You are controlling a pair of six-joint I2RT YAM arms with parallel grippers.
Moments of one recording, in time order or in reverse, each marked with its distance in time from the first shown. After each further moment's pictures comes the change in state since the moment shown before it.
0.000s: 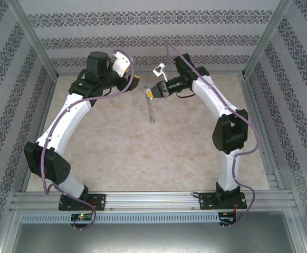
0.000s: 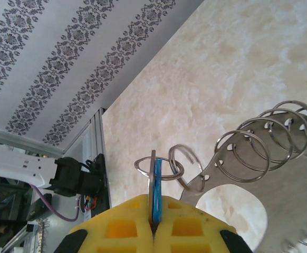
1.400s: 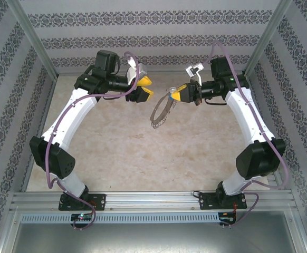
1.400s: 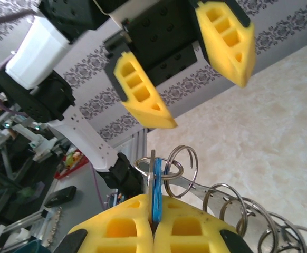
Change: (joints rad) left arm -0.048 0.080 0.124 -0.210 0.564 0.188; right arm -0.217 -0.460 -0.356 -0.081 -0.336 -0.299
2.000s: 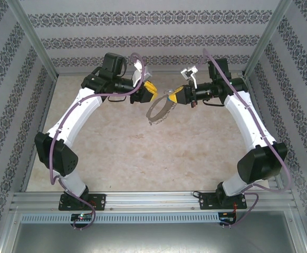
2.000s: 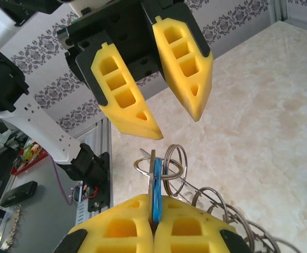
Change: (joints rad) left arm -0.037 0.038 0.007 -0.017 0.026 -0.056; right arm 0.043 -0.047 -0.039 0.083 0.214 0.054
